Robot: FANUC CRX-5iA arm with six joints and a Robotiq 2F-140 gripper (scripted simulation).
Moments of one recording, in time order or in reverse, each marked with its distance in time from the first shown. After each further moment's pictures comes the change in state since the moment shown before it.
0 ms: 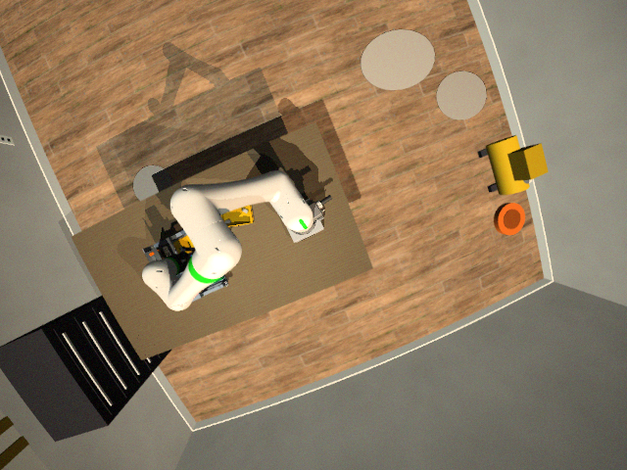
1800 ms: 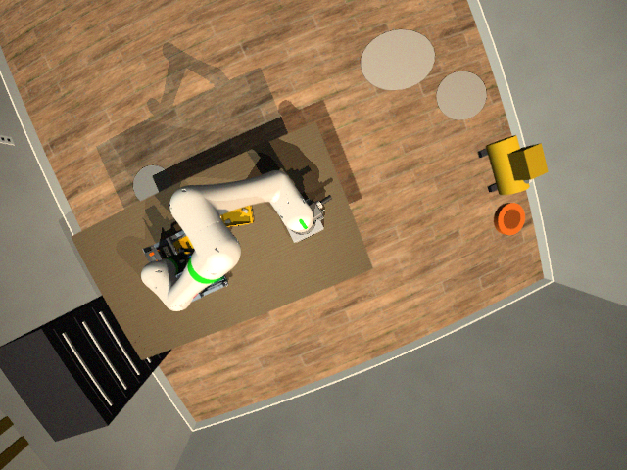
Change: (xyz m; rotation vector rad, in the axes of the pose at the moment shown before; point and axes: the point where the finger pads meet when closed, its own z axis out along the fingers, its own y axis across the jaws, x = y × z) arm 0.013 0.000 0.000 0.000 0.022 0.000
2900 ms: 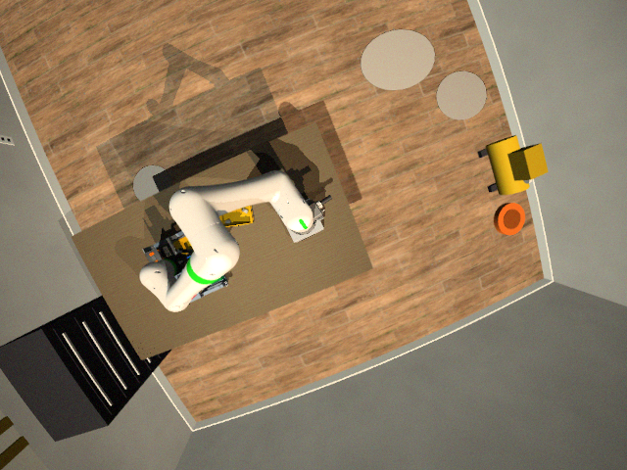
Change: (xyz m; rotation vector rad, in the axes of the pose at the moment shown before) arm 0.012 0.000 0.000 0.000 0.012 0.000
